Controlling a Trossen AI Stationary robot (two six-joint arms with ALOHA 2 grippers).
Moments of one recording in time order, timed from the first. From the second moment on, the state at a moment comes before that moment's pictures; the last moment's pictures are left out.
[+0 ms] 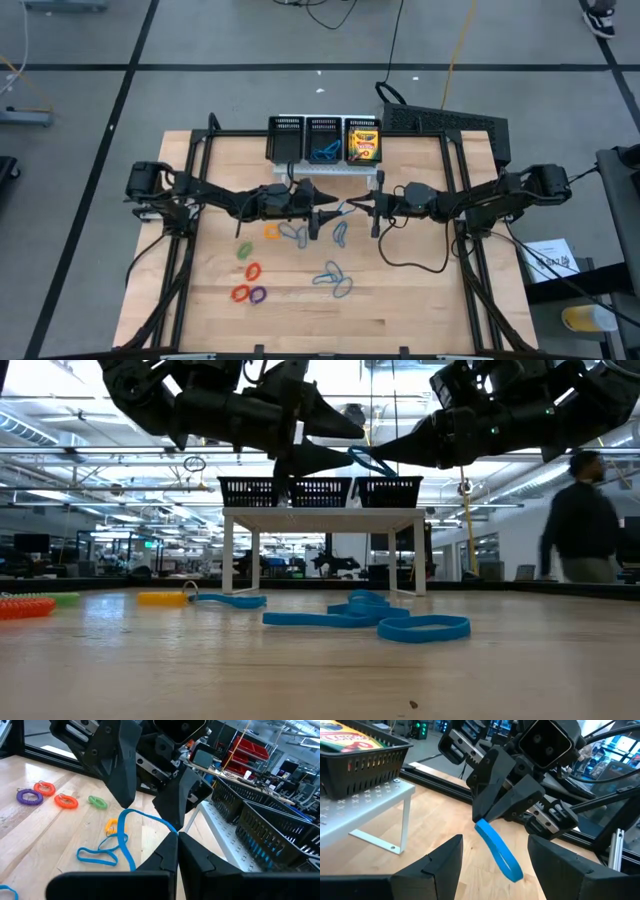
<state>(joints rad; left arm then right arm) 0.00 1.68 0.80 0.77 -0.08 -0.33 -0.03 1.33 0.43 0.83 0.10 -0.34</state>
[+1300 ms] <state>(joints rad) 0.00 1.68 0.80 0.78 -0.05 -0.32 -0.03 1.33 0.43 0.88 0.10 -0.26</state>
